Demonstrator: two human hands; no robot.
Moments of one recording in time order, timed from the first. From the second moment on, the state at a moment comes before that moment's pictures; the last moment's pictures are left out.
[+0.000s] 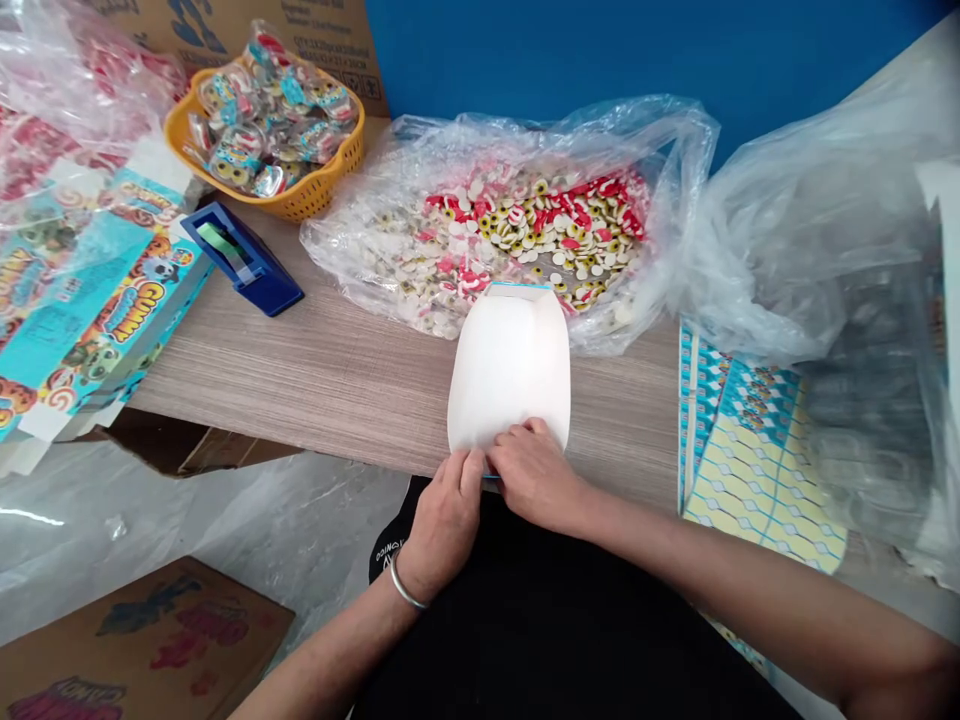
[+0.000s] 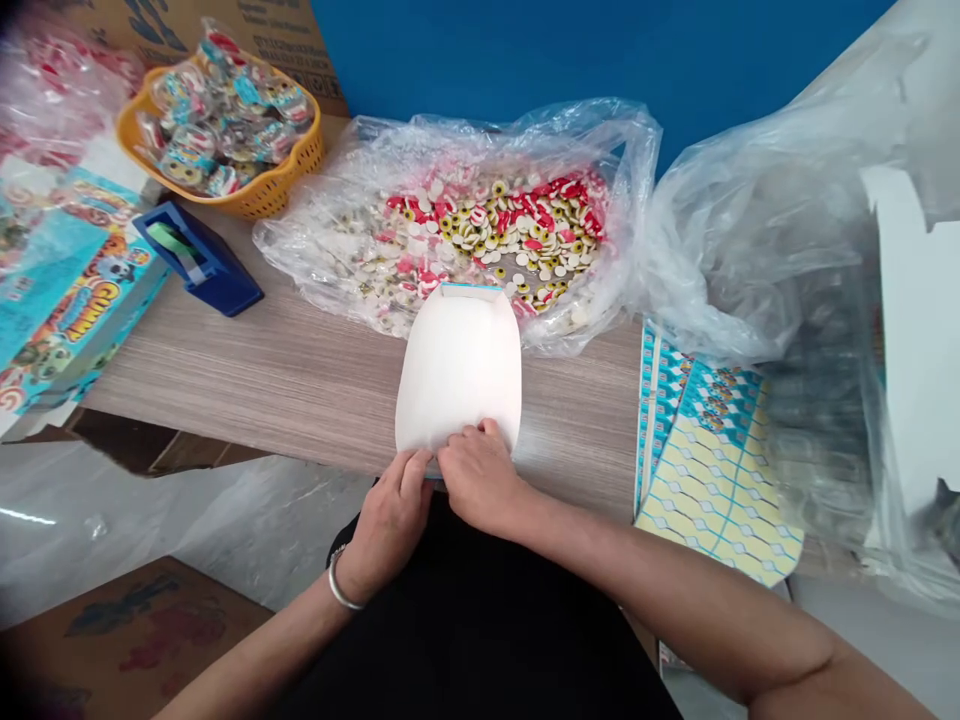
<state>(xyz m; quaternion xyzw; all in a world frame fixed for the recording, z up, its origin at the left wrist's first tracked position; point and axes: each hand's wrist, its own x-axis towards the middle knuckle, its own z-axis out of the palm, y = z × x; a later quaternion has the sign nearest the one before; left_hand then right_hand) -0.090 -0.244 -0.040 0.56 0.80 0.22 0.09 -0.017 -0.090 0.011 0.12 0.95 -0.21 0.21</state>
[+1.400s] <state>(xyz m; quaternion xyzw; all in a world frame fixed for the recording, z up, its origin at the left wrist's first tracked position) -0.299 -0.265 0.032 0.65 0.73 0.17 -0.07 -0.014 -0.019 0.035 0.31 0.93 -0.17 0.15</state>
